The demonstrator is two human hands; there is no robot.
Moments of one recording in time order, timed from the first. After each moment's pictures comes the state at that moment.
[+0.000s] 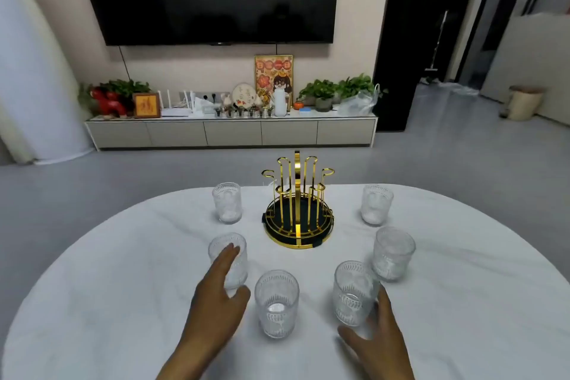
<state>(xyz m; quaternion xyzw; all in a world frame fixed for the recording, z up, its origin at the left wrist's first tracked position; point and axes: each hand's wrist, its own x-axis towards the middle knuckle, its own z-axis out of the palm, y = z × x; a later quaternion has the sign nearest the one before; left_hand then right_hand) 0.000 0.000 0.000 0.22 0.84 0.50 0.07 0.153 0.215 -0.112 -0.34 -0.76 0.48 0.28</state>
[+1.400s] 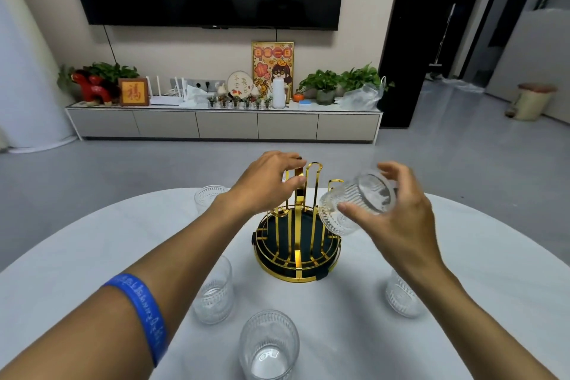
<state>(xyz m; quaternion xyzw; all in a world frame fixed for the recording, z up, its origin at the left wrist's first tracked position) -0.154 0.177 0.071 0.47 0.84 0.28 -0.02 0.036 0.299 0.050 -0.22 -0.84 0.26 0.43</state>
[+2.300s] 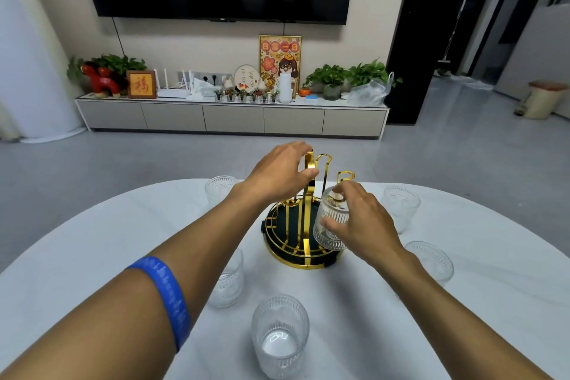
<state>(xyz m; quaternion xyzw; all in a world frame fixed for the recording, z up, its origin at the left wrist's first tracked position) -0.145 0.175 0.077 0.45 0.85 0.29 0.00 -0.007 0.289 0.008 -0.21 -0.94 0.18 0.23</state>
